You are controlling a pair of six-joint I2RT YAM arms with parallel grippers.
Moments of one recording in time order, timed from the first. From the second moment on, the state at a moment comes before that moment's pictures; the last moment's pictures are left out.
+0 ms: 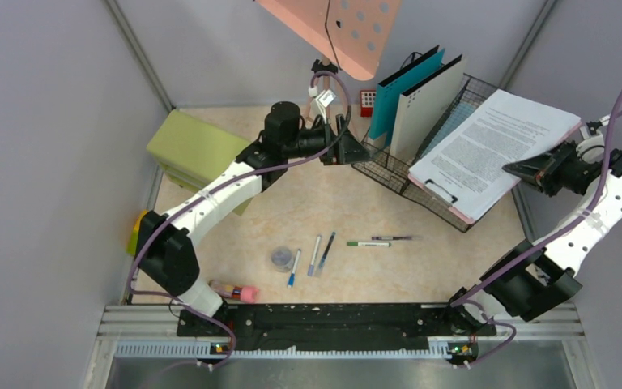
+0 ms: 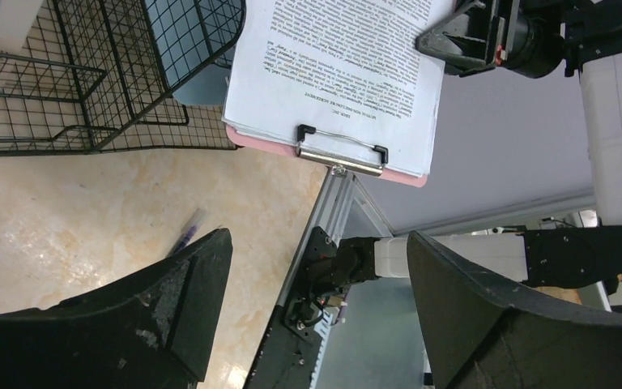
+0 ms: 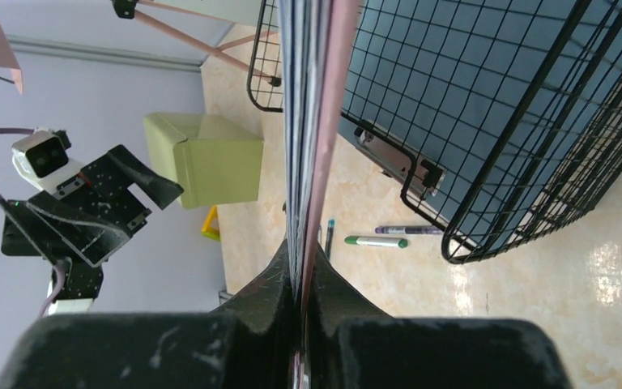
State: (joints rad) left arm -0.62 1.60 1.39 0.05 0.72 -0.82; right arm -0.88 1.37 1.58 -1.44 -1.09 -0.11
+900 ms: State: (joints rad) left arm -0.62 1.59 1.39 0.03 0.72 -0.76; right arm -0.77 1.56 1.67 -1.18 -1.09 0.11
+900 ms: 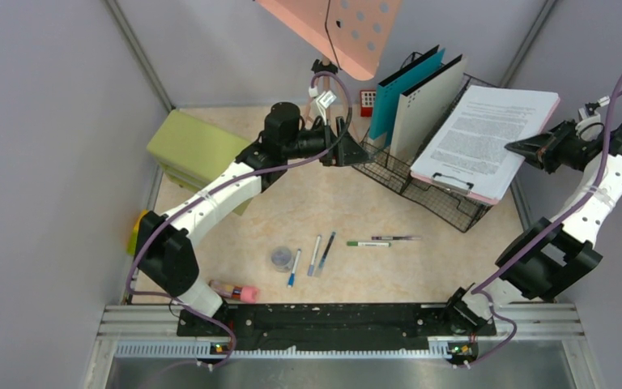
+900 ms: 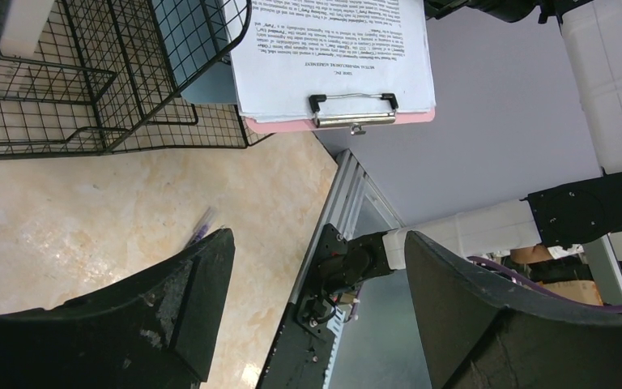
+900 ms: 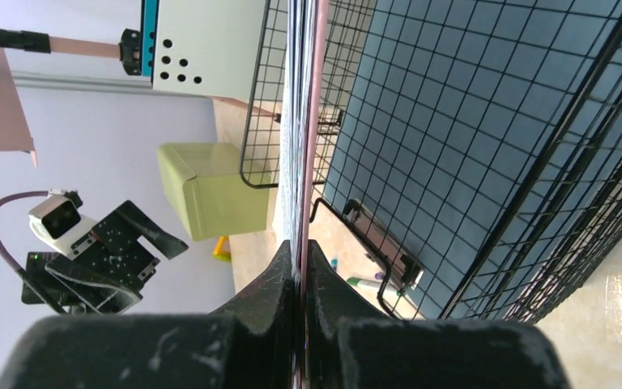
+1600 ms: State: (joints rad) left arm -0.62 1.59 1.37 0.04 0.72 -0.77; right arm -0.77 1.63 1.63 -1.03 -1.03 0.22
